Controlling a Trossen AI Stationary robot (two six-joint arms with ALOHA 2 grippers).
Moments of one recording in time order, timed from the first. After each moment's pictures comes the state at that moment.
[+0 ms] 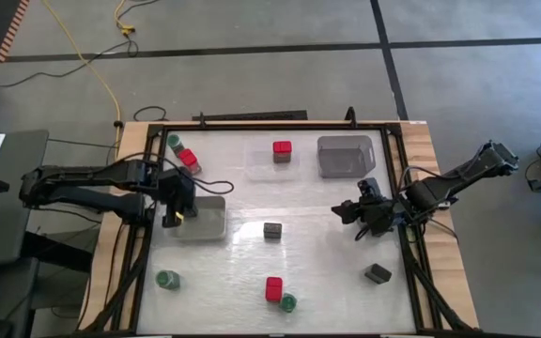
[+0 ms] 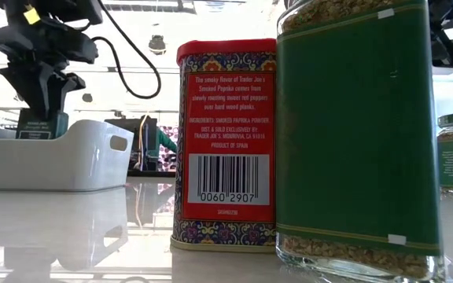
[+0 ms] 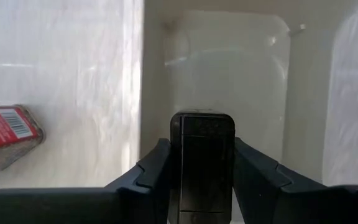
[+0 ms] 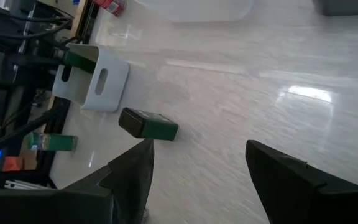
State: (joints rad) left arm 0.12 0.89 0.75 -1.05 -0.01 0.05; right arm 0.45 0.99 0.83 -0.72 0.58 1.59
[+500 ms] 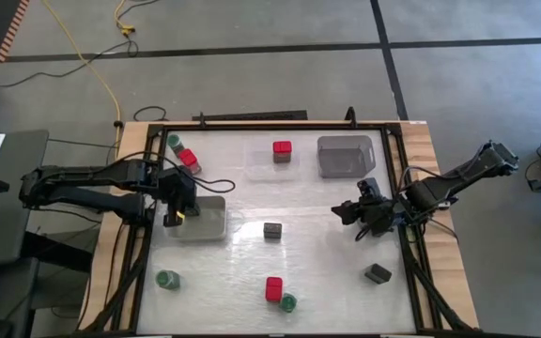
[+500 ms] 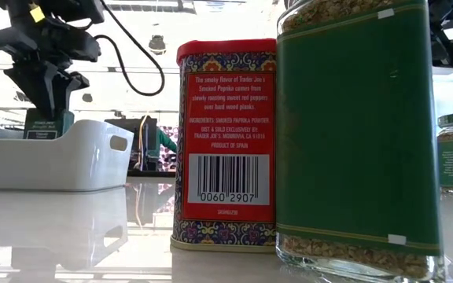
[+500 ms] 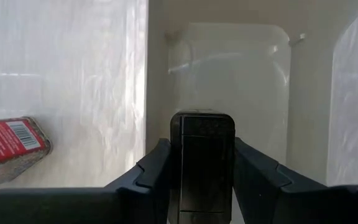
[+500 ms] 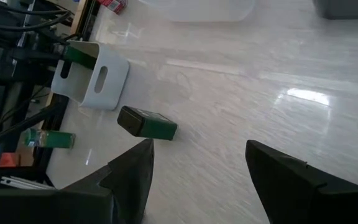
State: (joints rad) left arm 0.13 0.89 0.75 -1.03 -0.01 0.07; right arm 0.45 0.99 0.83 -0.72 0.58 1.56
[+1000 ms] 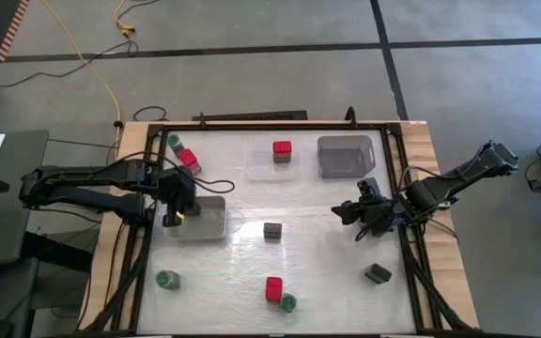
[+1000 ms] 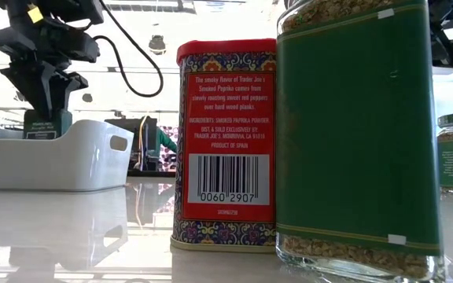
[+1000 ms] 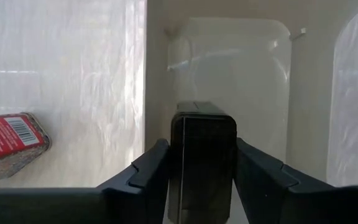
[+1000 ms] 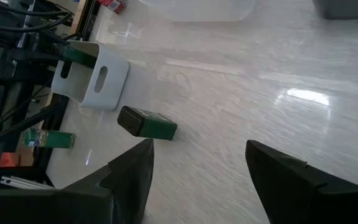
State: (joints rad) left arm 0.13 0.89 0.75 -1.04 -0.01 0.07; right arm 0.45 0.99 0.83 -0.72 0.58 1.56
